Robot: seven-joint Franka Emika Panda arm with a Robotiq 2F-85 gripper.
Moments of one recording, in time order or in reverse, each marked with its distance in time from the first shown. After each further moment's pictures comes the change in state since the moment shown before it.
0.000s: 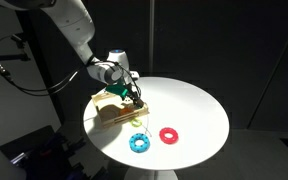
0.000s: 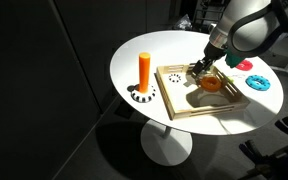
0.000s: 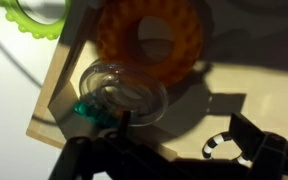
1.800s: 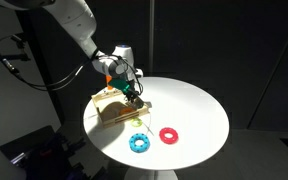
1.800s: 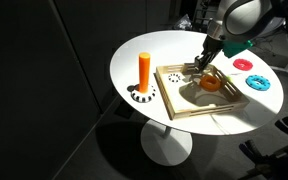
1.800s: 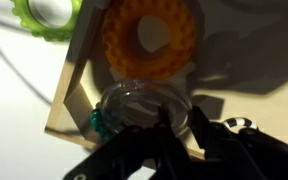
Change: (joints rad) arm 0.006 -0.005 -0.012 0.096 0.060 -0.180 0.030
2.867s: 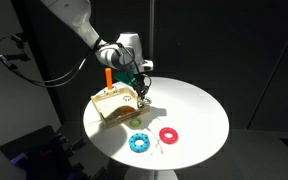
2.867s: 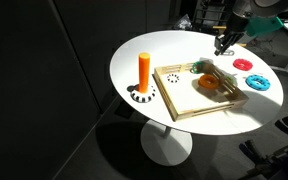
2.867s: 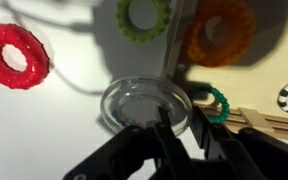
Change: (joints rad) arm -0.012 -0.160 -0.132 -0.074 -0.006 -0.035 0.080
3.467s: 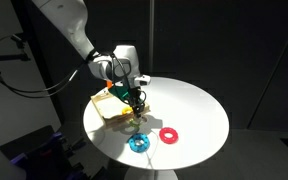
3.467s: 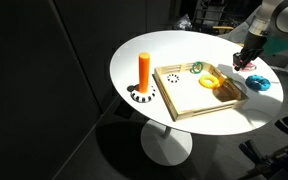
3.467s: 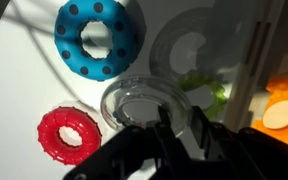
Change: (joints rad) arm 0.011 -0.037 -0.095 -0.183 -0.158 0.019 0.138
